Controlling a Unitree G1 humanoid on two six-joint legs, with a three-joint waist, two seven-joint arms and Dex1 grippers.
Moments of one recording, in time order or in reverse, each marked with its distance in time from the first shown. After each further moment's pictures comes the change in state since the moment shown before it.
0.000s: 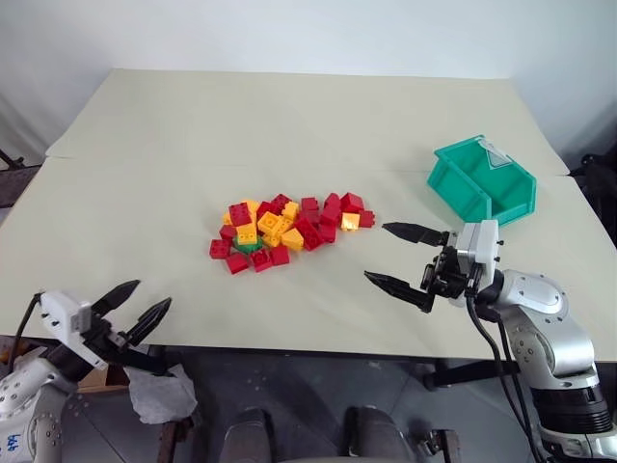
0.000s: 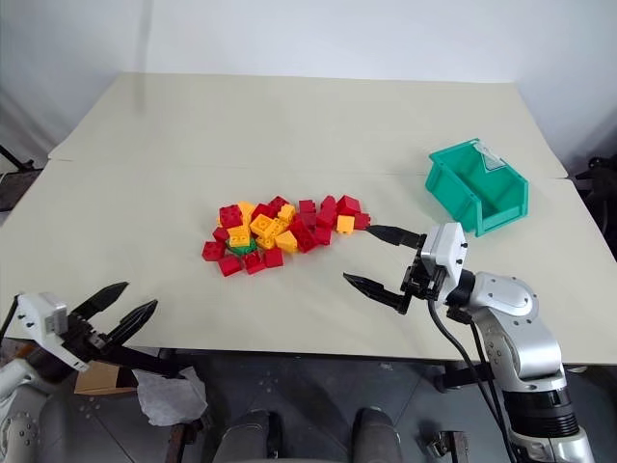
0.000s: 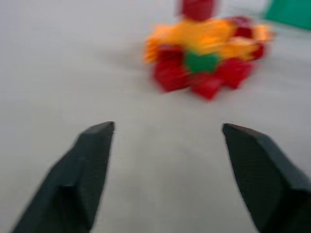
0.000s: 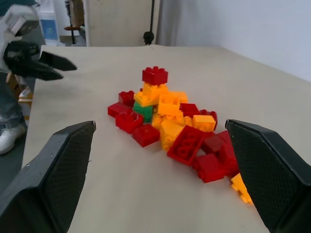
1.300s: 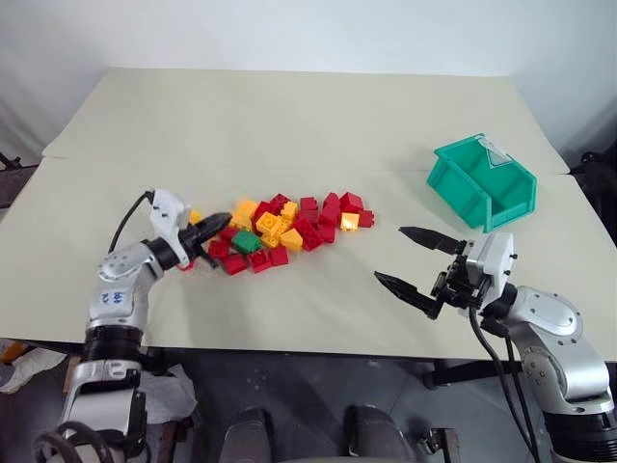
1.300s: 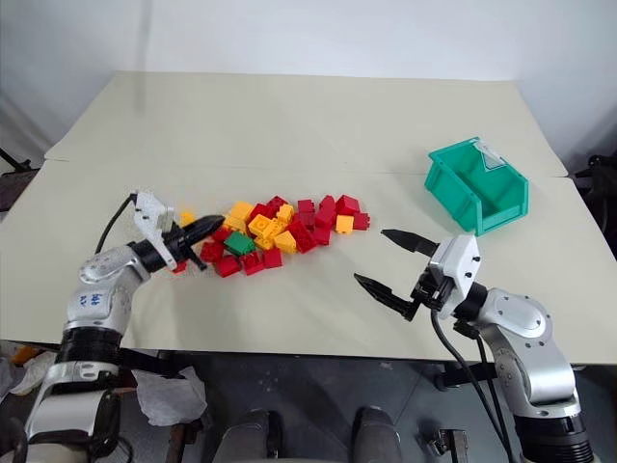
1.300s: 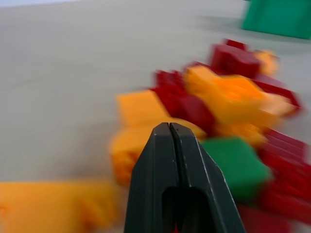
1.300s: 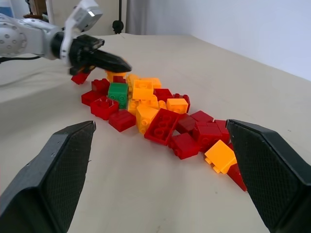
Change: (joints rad) left arm -0.648 -0.041 -0.282 0.526 0.233 -0.063 -0.005; right arm 0.096 -0.004 -0.040 -0.107 -0.016 -0.011 -0.141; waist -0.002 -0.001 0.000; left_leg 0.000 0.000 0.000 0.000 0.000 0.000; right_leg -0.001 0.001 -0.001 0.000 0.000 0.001
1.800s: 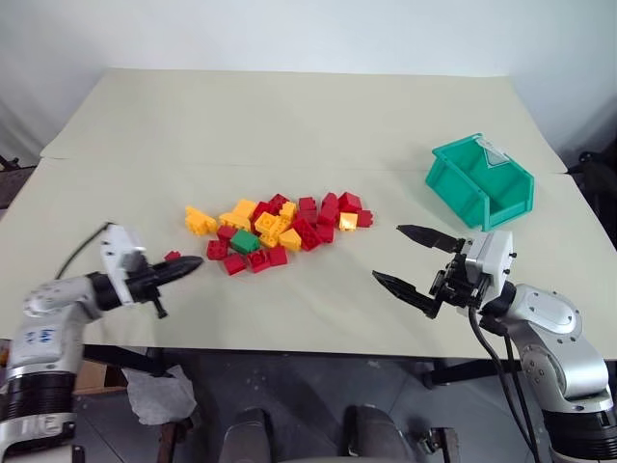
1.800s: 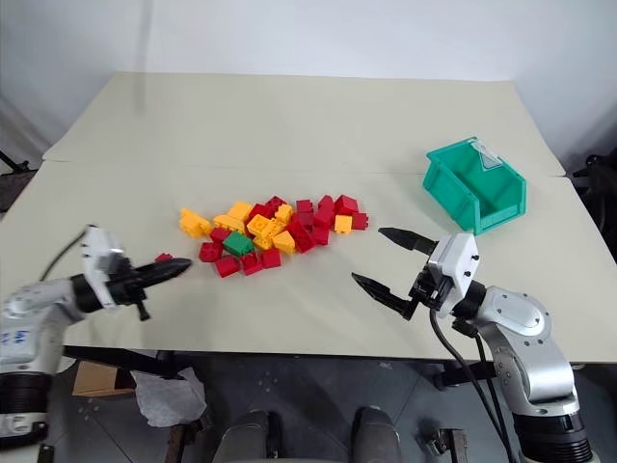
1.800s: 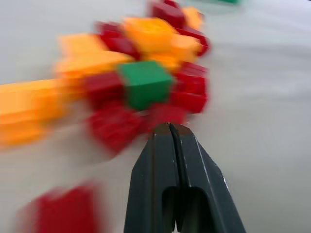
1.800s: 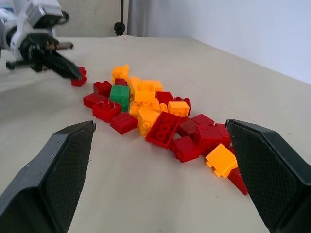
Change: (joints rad) left arm 0.255 0.215 0.168 -0.165 -0.141 0.106 -0.212; right arm -0.017 0.000 0.008 -0.001 0.001 0.000 0.012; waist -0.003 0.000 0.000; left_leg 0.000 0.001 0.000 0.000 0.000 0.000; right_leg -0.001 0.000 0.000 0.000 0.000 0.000
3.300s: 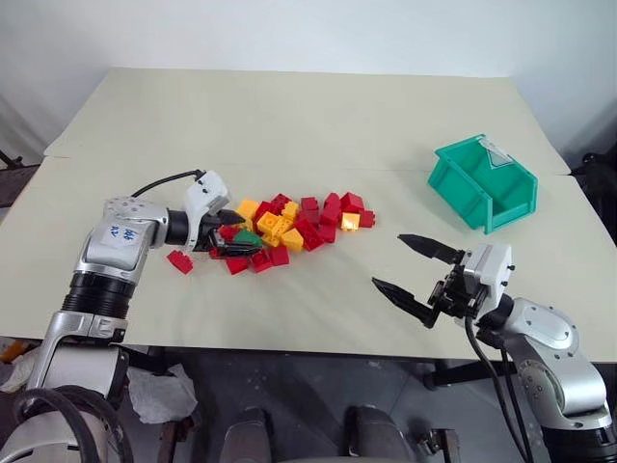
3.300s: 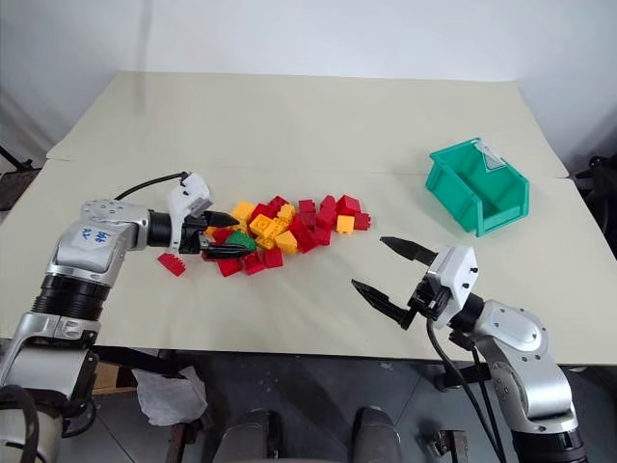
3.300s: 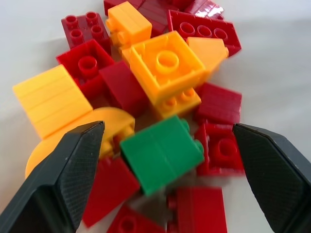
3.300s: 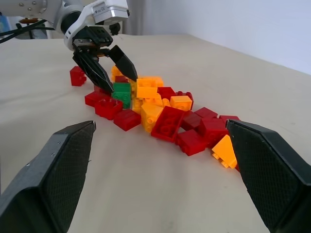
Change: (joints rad) left arm -0.571 -0.085 -0.465 0.103 0.333 0.407 0.030; right arm 0.084 0.035 -0.001 -0.048 -0.013 -0.004 -0.061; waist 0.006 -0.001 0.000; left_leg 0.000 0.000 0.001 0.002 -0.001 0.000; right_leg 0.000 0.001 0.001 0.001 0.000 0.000
